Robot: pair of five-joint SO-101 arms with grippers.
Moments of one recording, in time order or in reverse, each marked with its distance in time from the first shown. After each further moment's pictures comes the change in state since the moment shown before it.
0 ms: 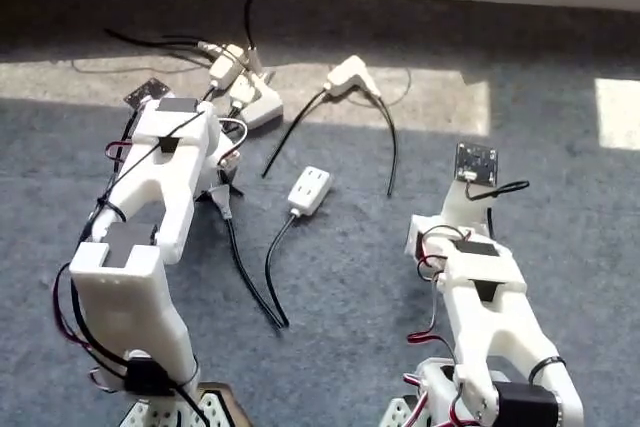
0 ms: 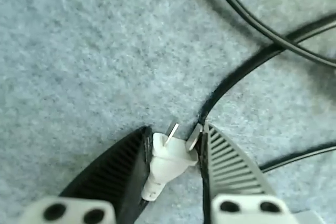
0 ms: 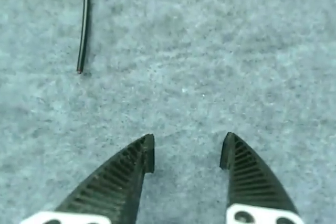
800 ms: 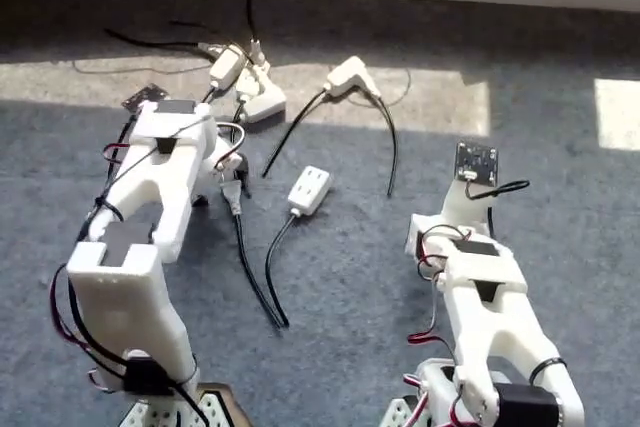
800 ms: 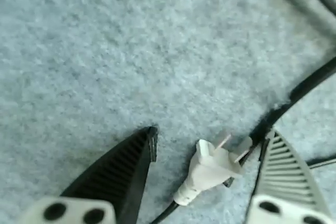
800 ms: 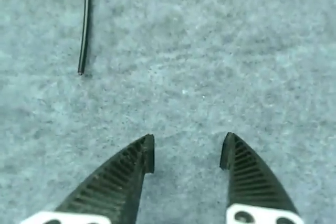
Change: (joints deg) left arm 1.3 -1.2 0.4 0.7 -0.4; right arm -0.1 0.0 -0.2 0.2 0.0
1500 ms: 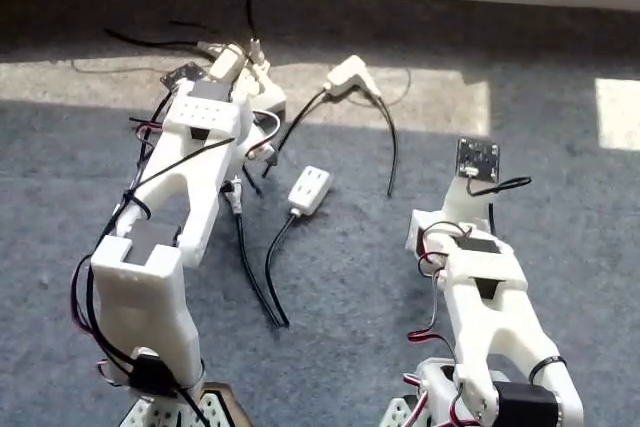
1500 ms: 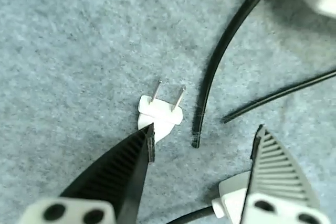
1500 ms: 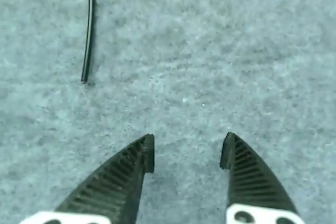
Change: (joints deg) left arm 8.5 0.7 -10.6 8.2 -0.3; right arm 0.1 0.0 -1.2 0.0 0.0
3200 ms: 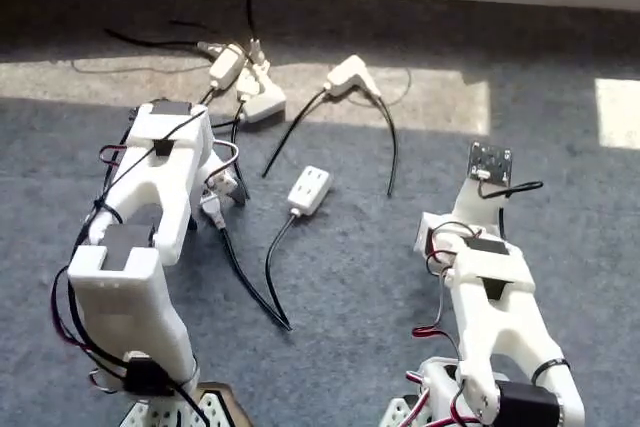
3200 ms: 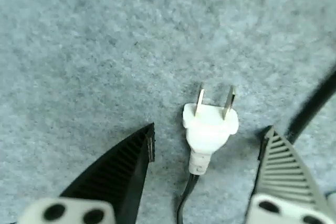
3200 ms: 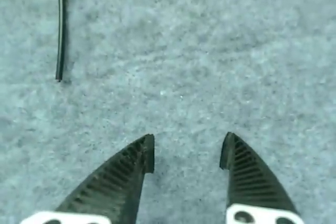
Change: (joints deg) left arm -5.9 -0.6 12.0 3.0 -10.6; right arm 3.2 0.1 -0.2 1.8 0.0
